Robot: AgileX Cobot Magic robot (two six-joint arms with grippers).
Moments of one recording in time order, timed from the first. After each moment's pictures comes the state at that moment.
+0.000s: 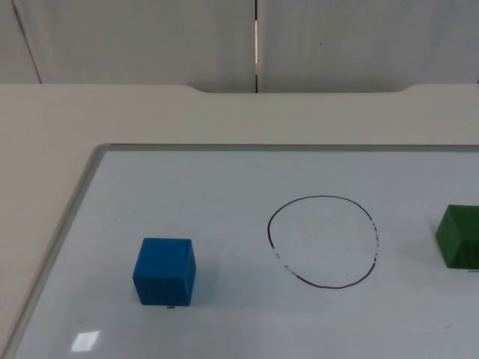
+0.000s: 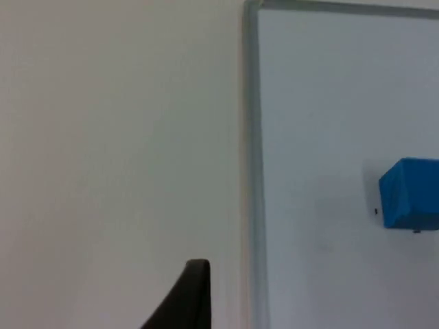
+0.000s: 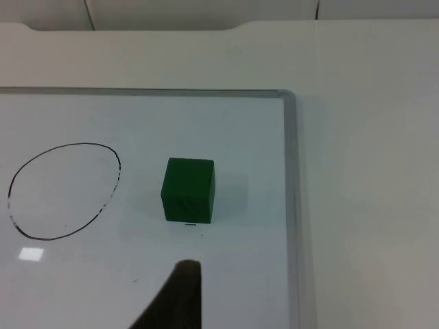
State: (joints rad) right arm 0.04 0.00 -0.52 -0.02 1.08 0.04; left arm 0.02 0.45 -0.52 -0.17 0.91 0.04
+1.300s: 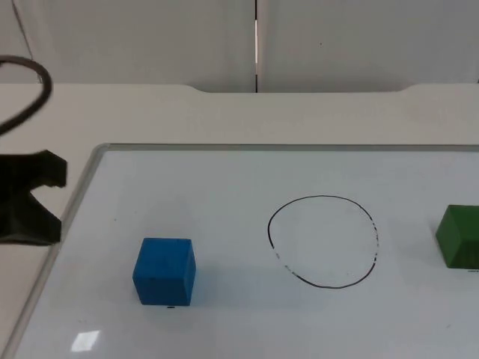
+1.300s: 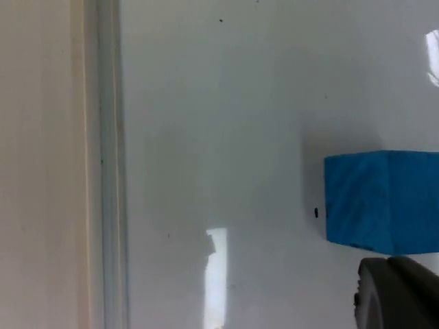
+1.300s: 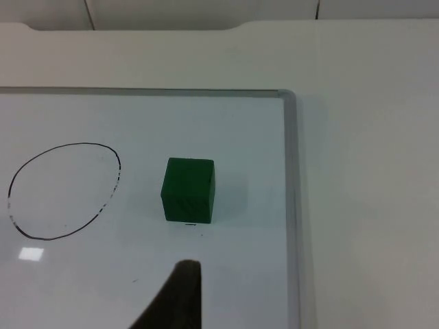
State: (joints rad) right arm 0.04 0.00 -0.52 -0.02 1.08 0.04; left arm -0.05 1.41 -0.52 -0.93 0.46 0.67
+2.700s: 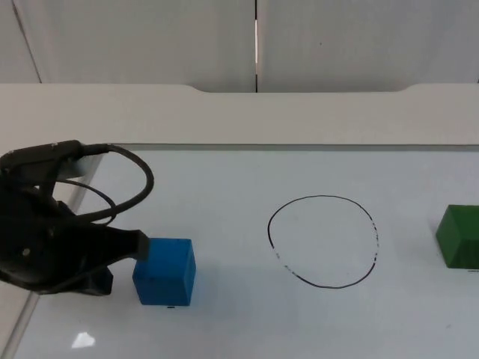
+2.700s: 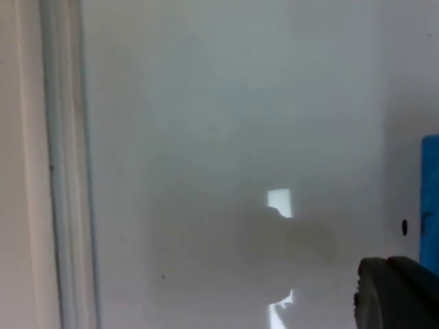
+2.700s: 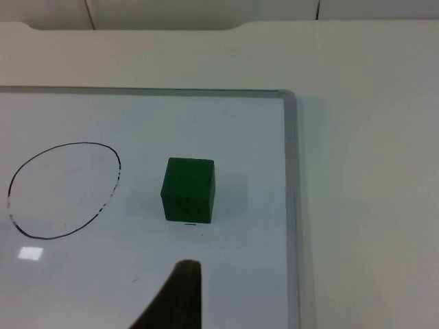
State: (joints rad) right arm 0.04 0.00 -0.52 -0.02 1.08 0.03; left arm -0.30 1.72 -0.55 -1.05 0.17 0.73
